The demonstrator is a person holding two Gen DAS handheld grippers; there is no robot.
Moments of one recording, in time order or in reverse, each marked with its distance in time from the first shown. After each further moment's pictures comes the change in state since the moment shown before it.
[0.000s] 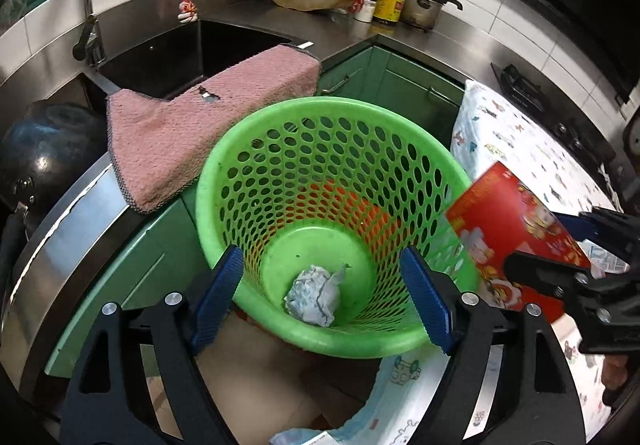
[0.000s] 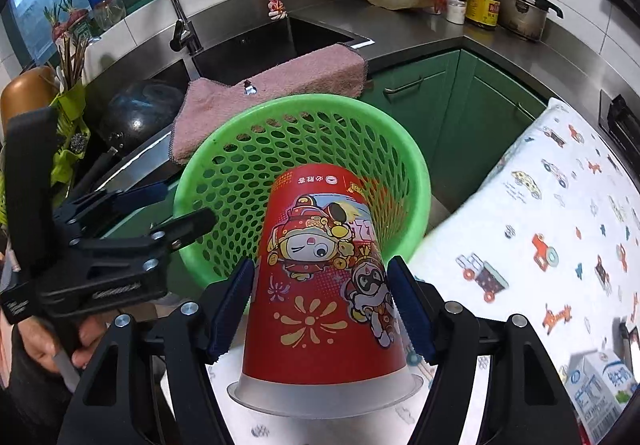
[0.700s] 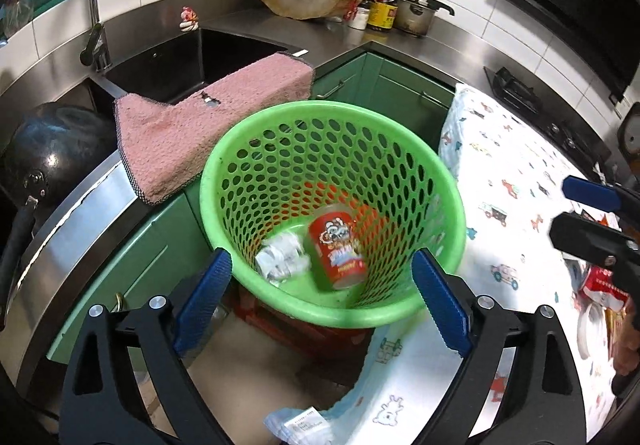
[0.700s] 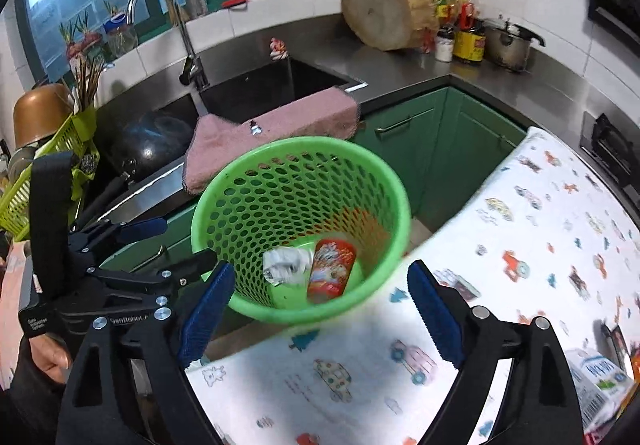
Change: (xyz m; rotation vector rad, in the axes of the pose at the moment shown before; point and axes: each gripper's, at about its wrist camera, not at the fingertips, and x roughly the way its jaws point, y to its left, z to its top) left arm -0.027 -0.016 -0.013 0.014 -0.027 -0.004; right arm -0.070 -0.007 -0.021 0.007 -0.155 -0.025
